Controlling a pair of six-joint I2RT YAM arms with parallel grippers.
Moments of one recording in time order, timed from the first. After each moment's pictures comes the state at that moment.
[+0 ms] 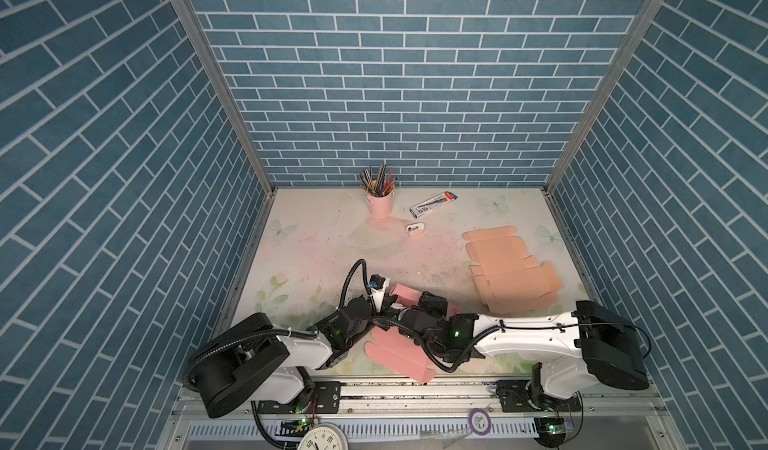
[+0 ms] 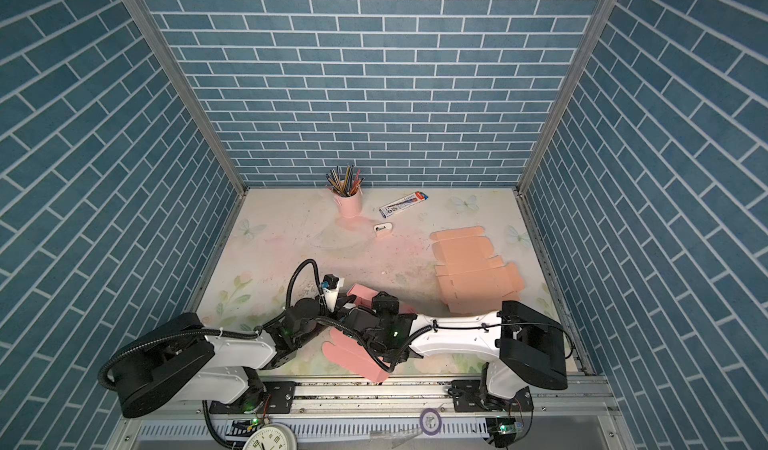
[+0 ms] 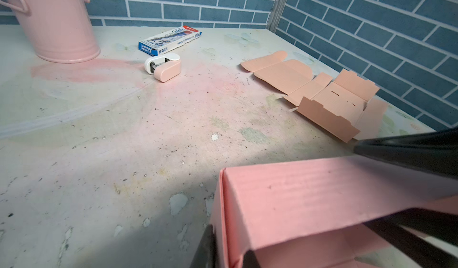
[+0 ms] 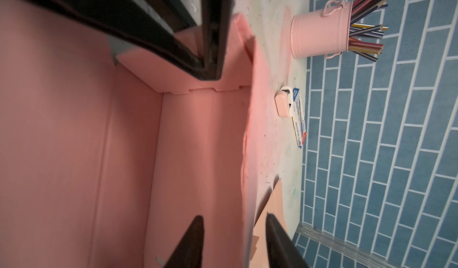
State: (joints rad) left arm -0.87 1.35 0.16 0.84 -0.13 -0.30; right arm 1.38 1.49 0.86 -0.35 0.78 -0.45
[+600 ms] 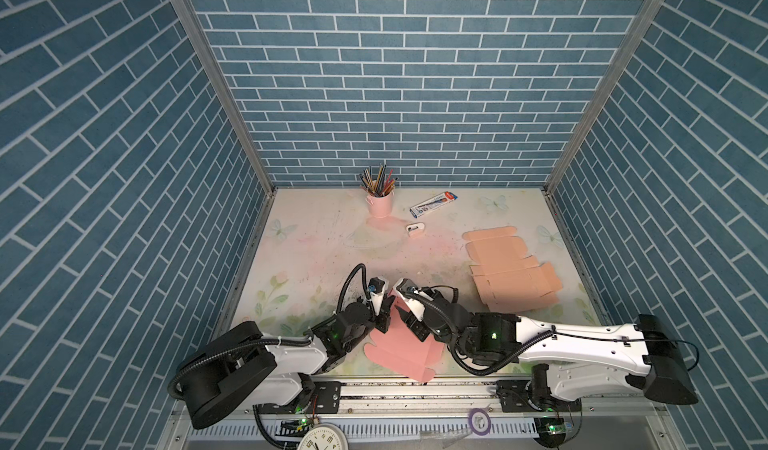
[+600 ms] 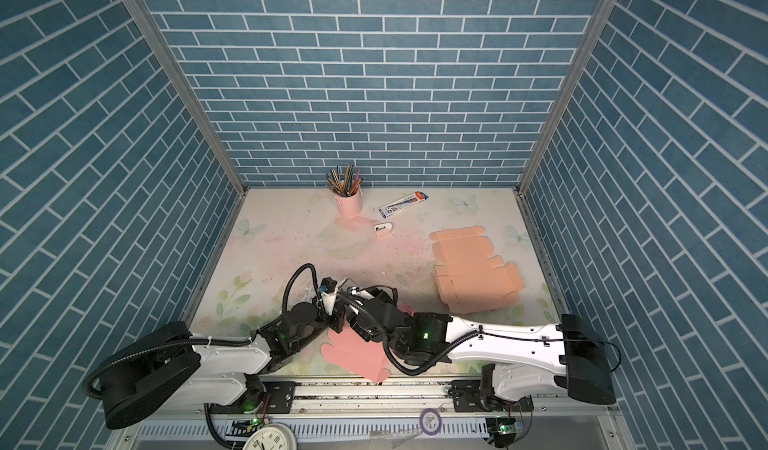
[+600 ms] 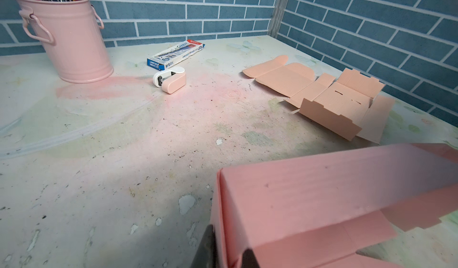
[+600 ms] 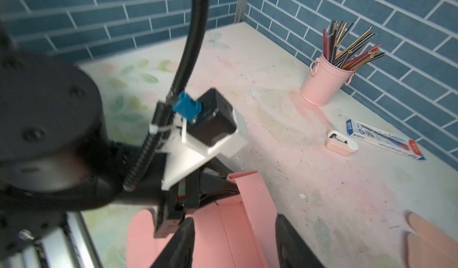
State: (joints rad) left arm -0.91 1.26 0.14 0.80 -0.21 -0.24; right arm 1.39 1.23 0.87 -0.15 0.47 0.17
